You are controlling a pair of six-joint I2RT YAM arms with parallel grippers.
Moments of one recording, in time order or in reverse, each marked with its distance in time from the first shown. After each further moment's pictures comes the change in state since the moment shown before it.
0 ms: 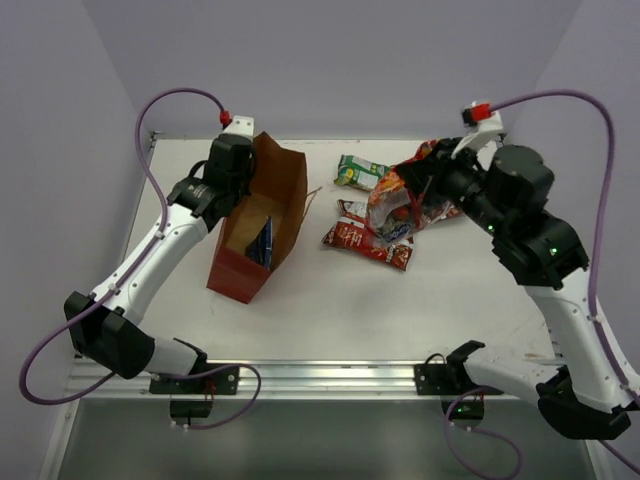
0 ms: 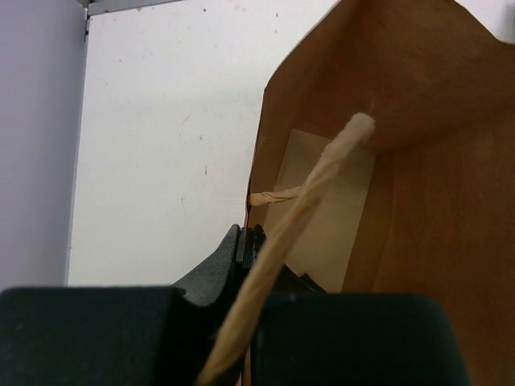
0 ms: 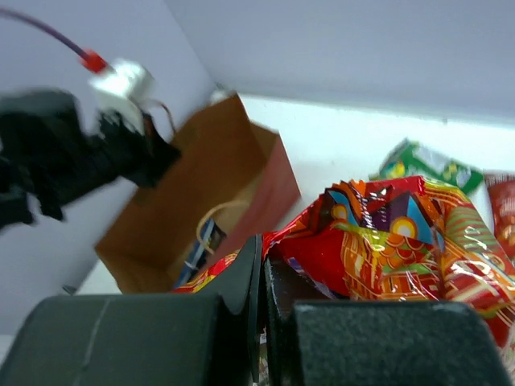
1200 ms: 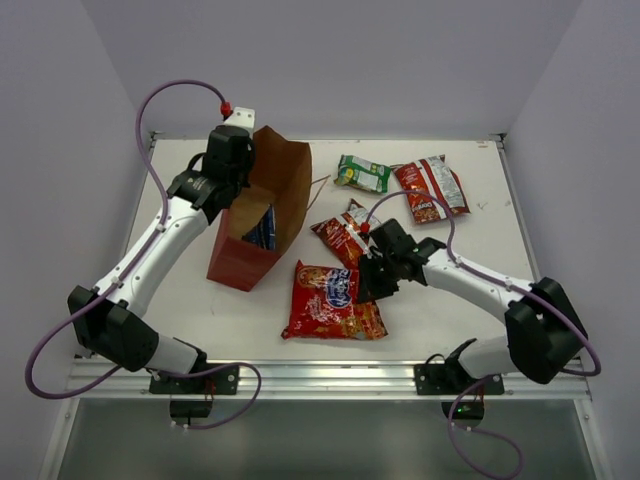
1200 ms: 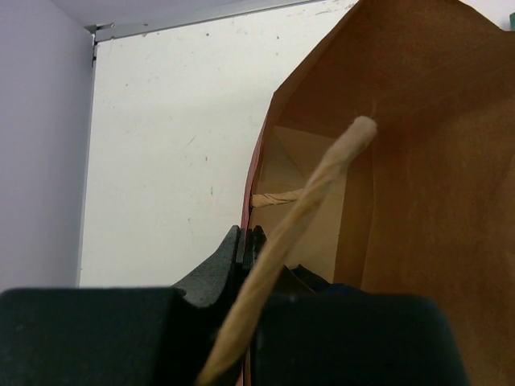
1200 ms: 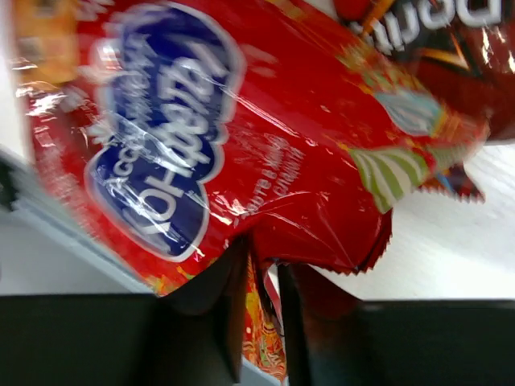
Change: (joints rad) left arm 0.027 0.051 0.068 0.025 0.011 0.061; right arm 0.101 0.264 -0.859 0.111 -0.267 0.112
